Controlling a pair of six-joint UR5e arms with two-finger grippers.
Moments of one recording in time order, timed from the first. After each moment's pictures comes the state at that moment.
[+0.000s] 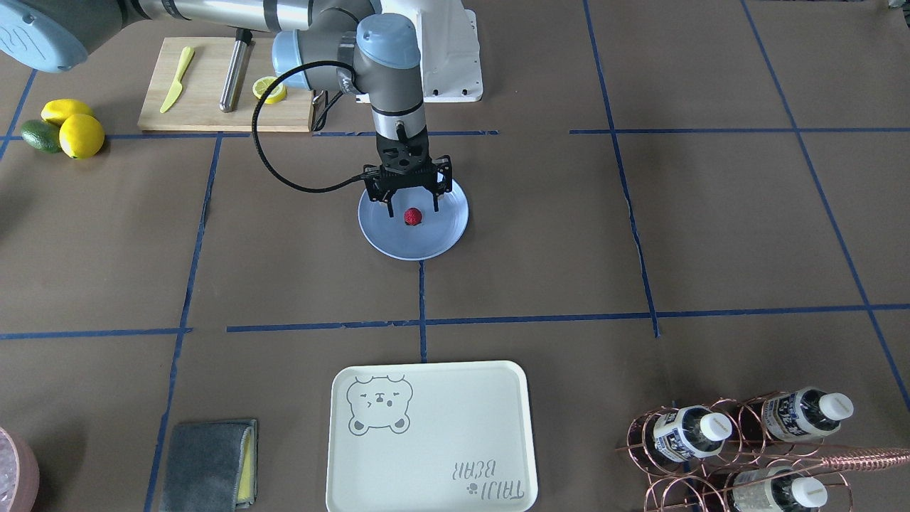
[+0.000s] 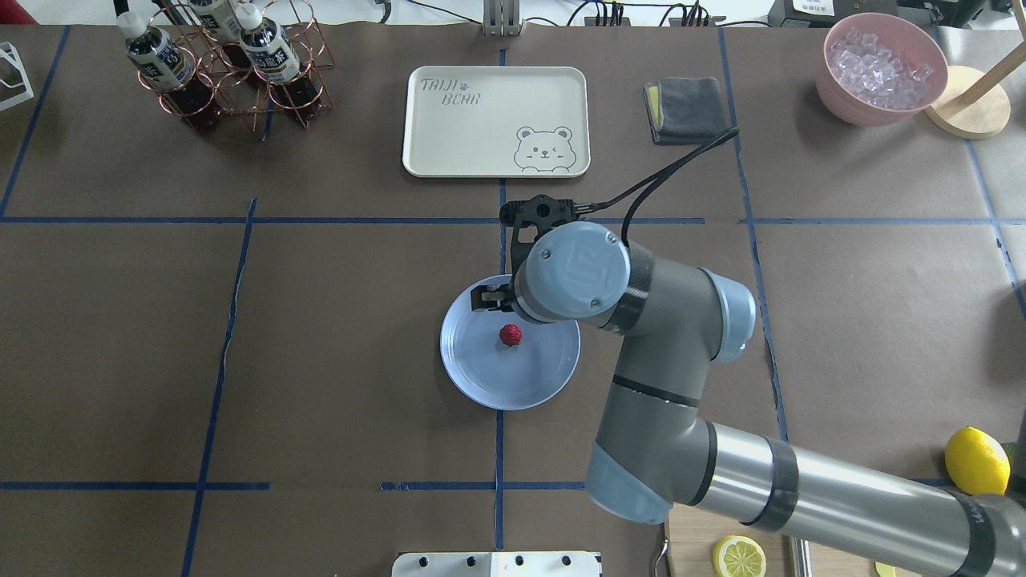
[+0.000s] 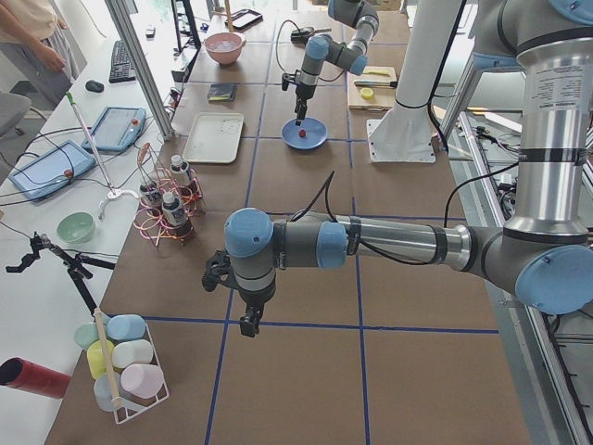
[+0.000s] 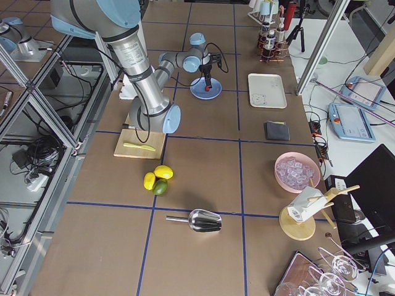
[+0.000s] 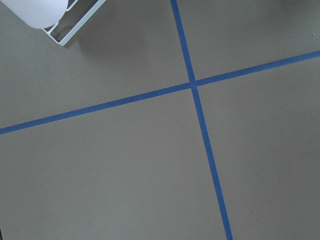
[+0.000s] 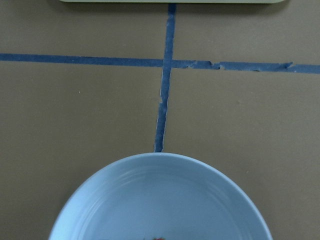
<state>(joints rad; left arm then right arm) -1.64 -1.54 -1.70 -1.46 -2.30 0.29 0.47 -0.91 1.71 -1.46 1.69 1.19</state>
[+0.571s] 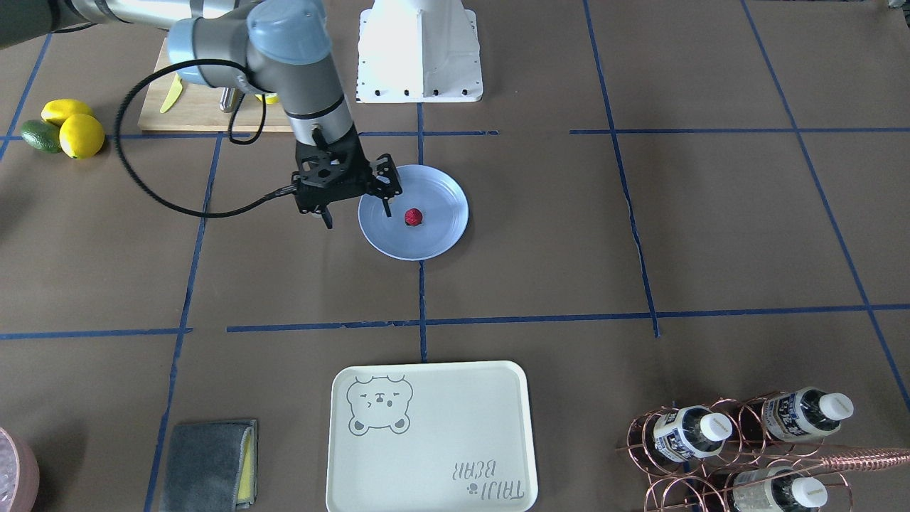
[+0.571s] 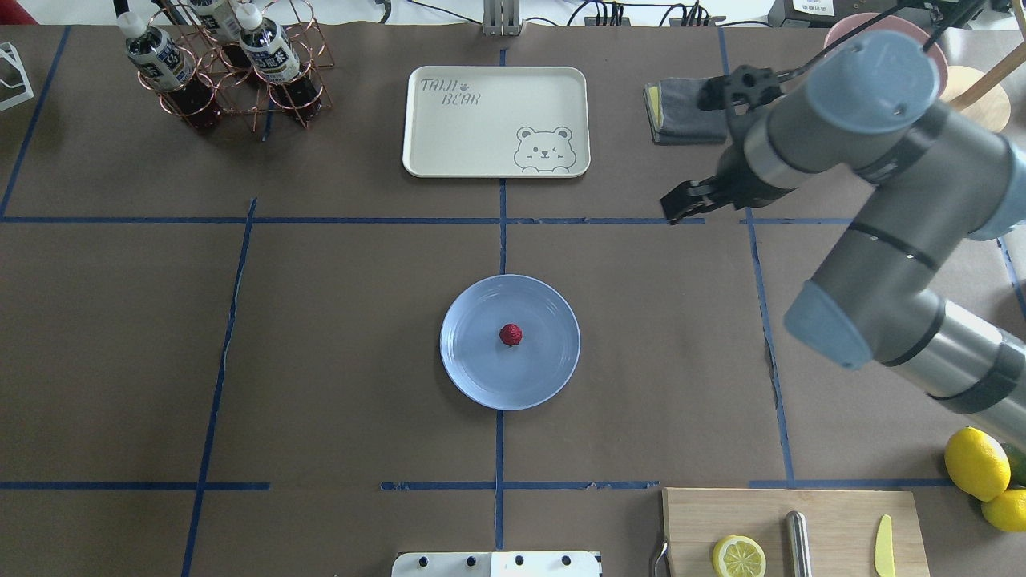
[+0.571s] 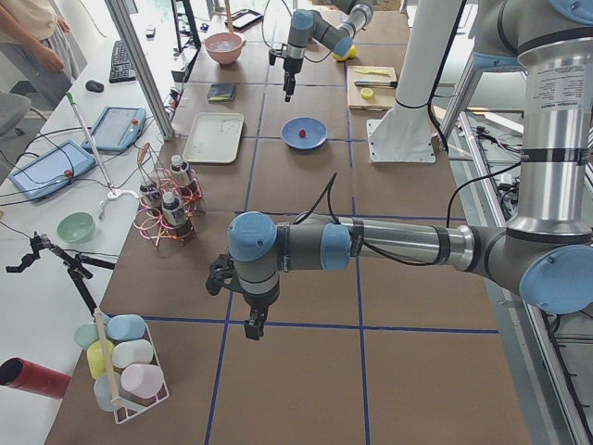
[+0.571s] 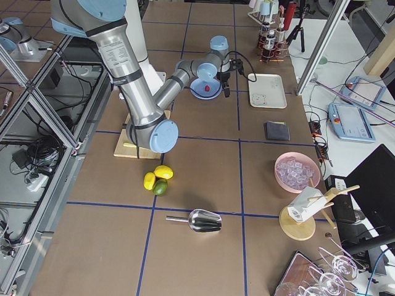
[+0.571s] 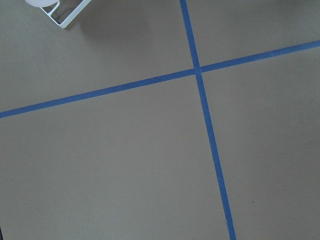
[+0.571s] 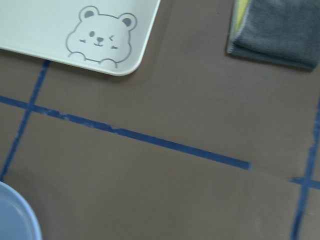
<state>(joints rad) -1.64 -1.50 -1.72 -1.45 -2.29 0.29 0.87 -1.21 1.85 -1.45 2.06 0.68</state>
